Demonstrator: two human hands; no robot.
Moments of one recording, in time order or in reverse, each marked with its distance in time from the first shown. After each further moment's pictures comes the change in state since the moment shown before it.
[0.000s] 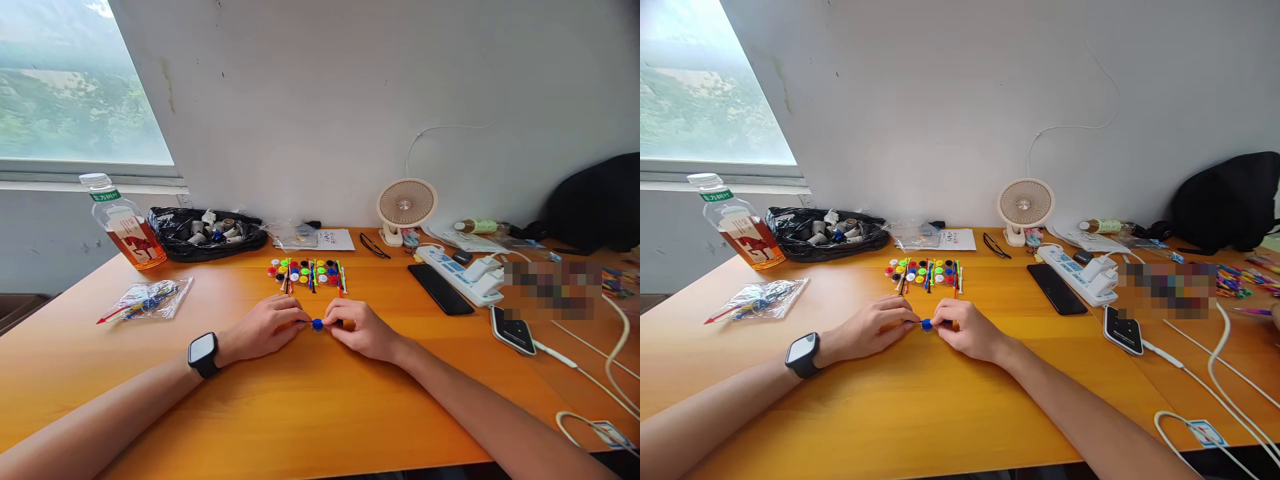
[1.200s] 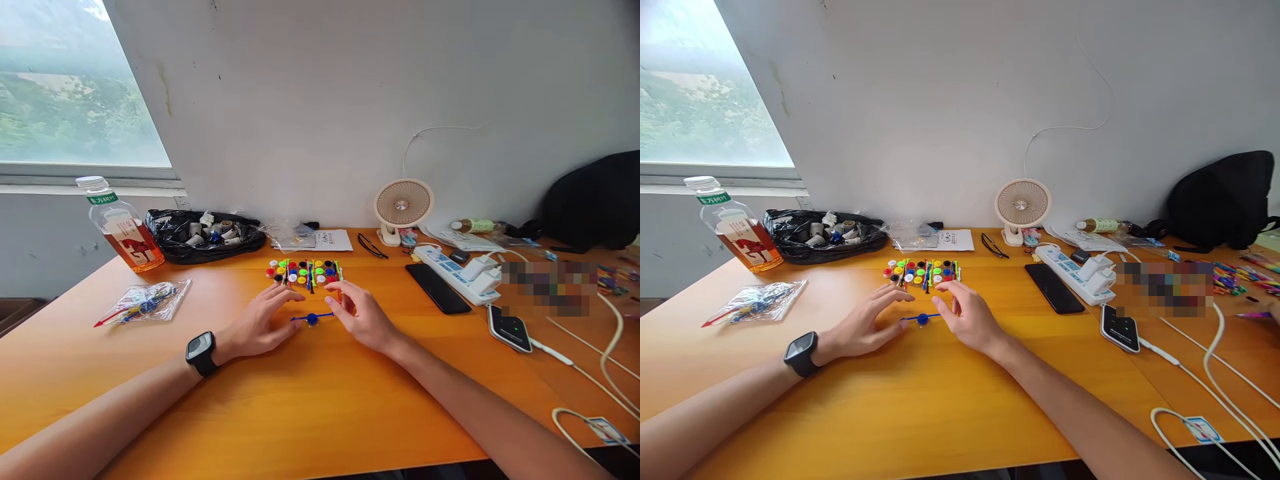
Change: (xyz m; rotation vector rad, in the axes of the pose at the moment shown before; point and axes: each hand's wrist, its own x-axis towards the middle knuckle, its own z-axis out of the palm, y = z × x) left_hand 0.000 0.004 -0.009 -0.066 0.110 -0.138; right_hand 0.011 -0.012 -0.006 -0.060 0.252 0.309
